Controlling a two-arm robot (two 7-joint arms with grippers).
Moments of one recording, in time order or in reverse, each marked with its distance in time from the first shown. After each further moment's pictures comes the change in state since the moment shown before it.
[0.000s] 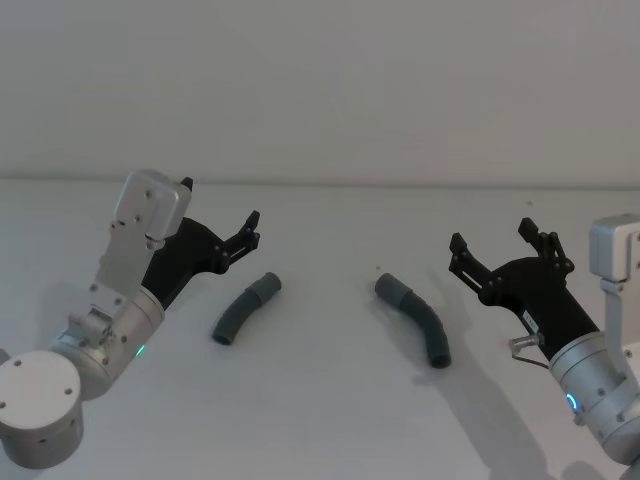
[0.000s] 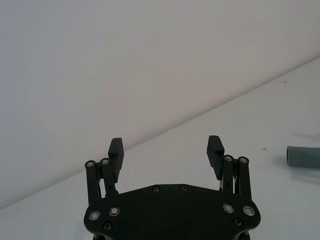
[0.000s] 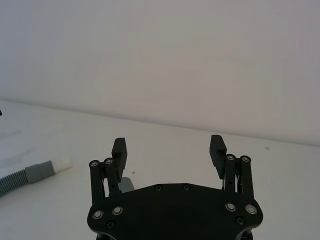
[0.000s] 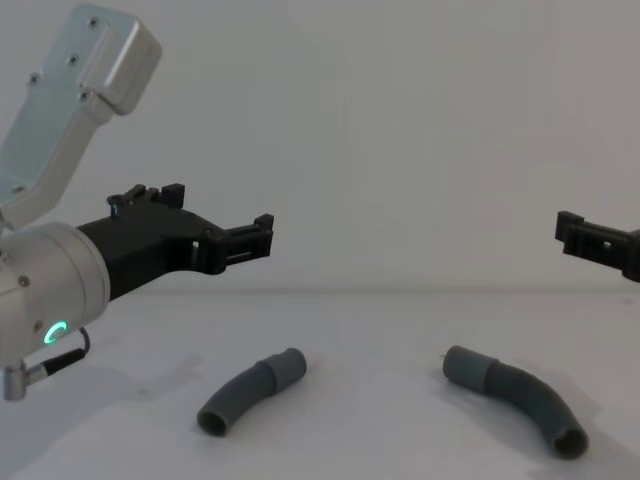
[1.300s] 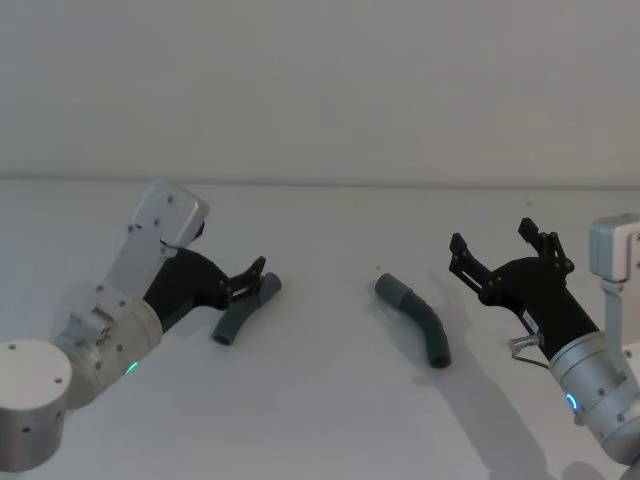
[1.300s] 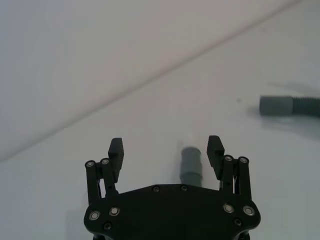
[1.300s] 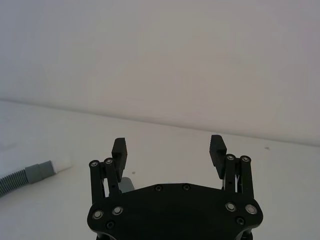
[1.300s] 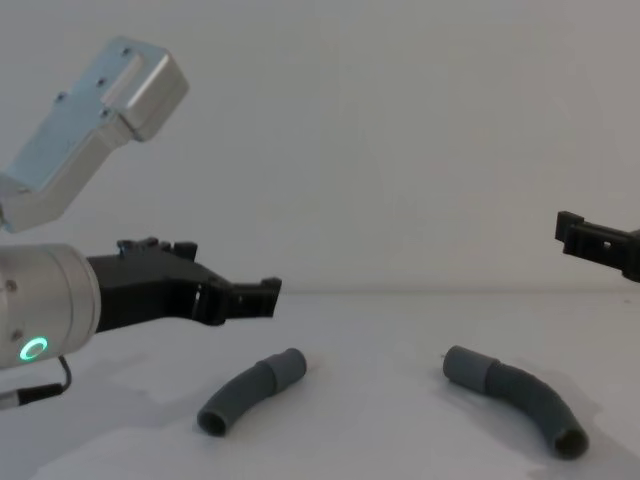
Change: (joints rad) left arm 0.008 0.053 0.004 -0.083 -0.044 0.255 -0.089; right arm 0.000 0.000 0.000 0.000 0.000 0.000 0.000
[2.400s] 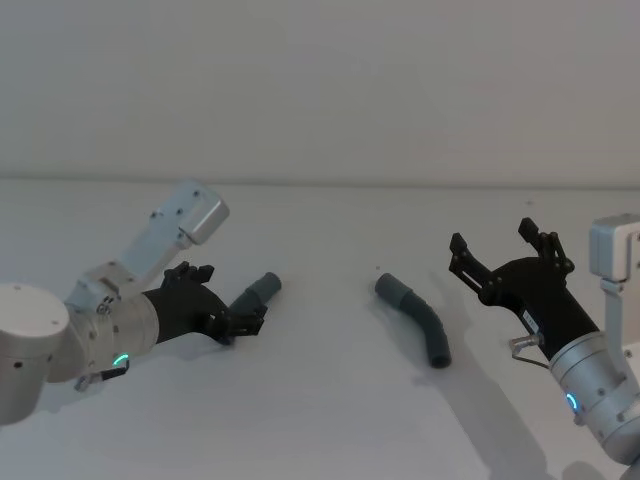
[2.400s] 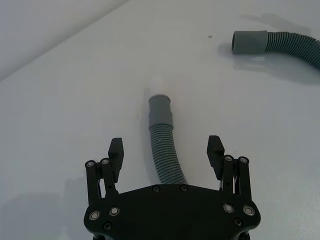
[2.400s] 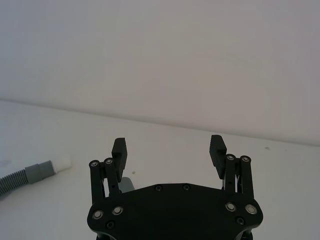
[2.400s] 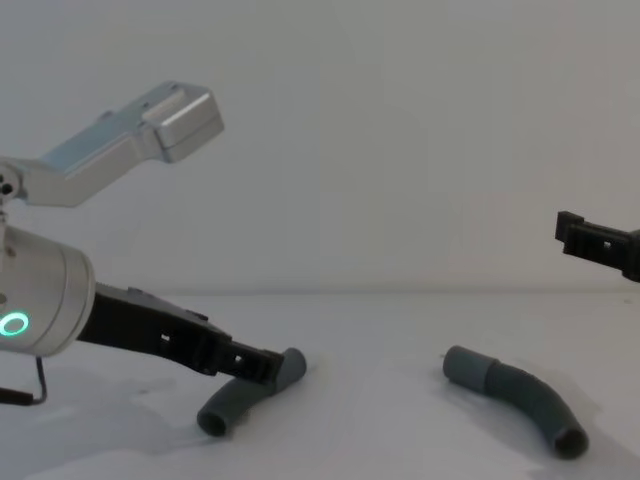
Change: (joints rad) left arm -0.106 0.049 0.024 -0.023 -0.064 0.394 -0.188; right arm 0.000 0.000 0.000 0.000 0.000 0.000 0.000
